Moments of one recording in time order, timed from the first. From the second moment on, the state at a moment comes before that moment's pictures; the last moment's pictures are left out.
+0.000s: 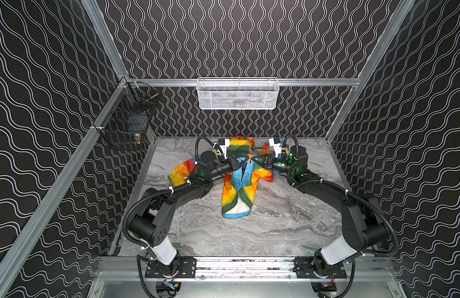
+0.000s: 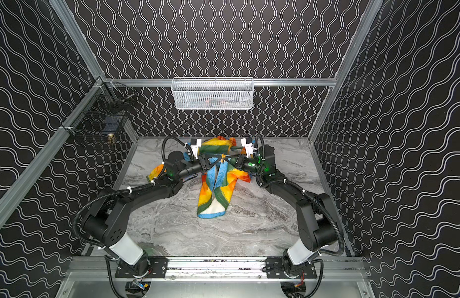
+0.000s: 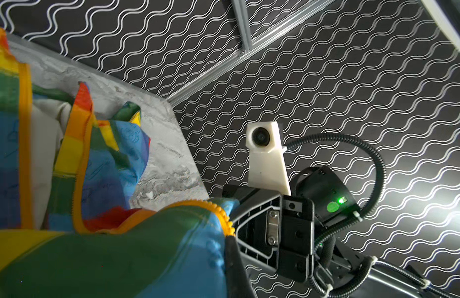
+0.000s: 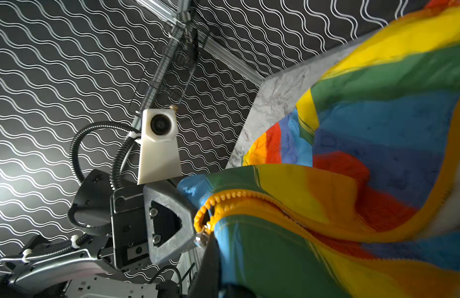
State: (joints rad) left arm -0.49 1.66 0.94 0.71 0.61 -1.04; right arm 0.34 1.60 0.98 0.45 -0.80 0.88
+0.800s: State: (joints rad) left arm -0.53 1.64 0.92 0.50 0.53 -0.92; right arm 0.38 1.62 0.96 0.28 -0.72 0.81
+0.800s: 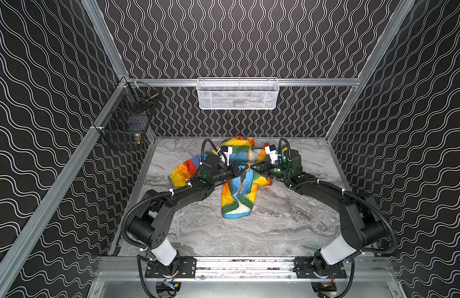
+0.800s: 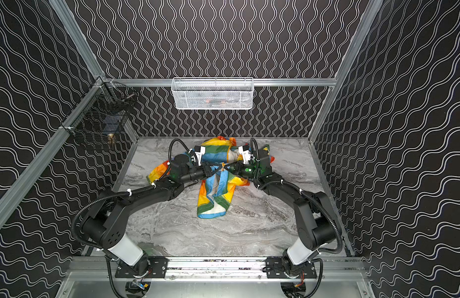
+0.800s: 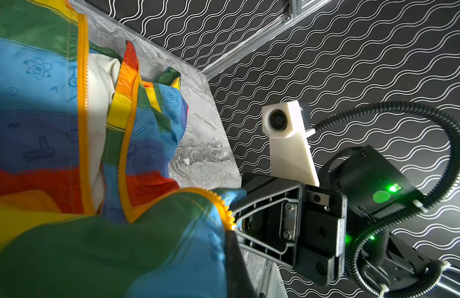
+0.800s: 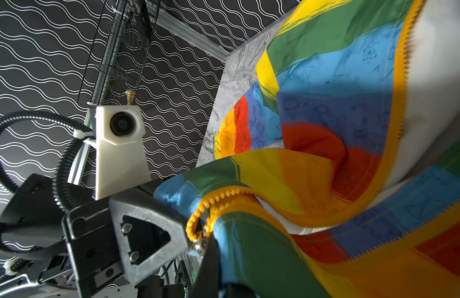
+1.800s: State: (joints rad) left arm -0.53 1.64 0.88 0.43 0.48 -0.88; right arm 0.43 1.69 1.06 0.06 -0.66 0.76
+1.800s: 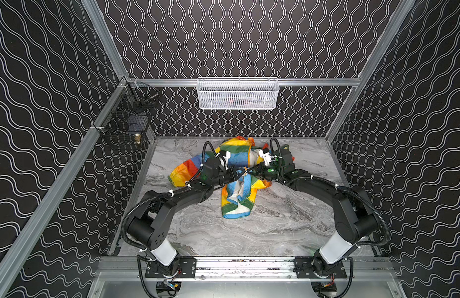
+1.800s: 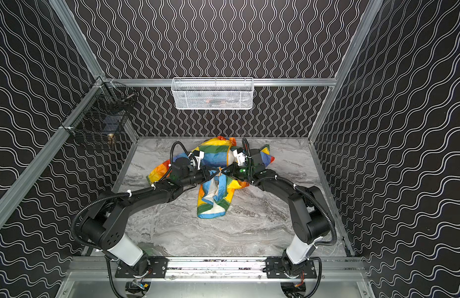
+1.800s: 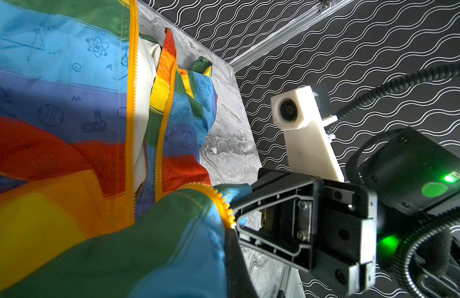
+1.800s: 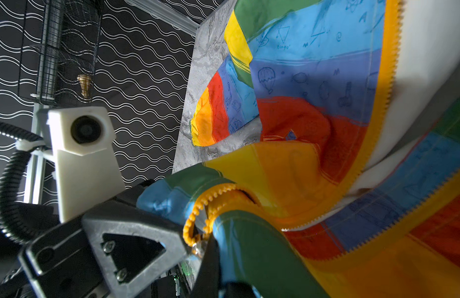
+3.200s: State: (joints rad) left arm -0.54 1.65 0.75 0.47 0.64 -0.90; right arm 0.42 1.72 1.04 -0.08 -0.56 0.66
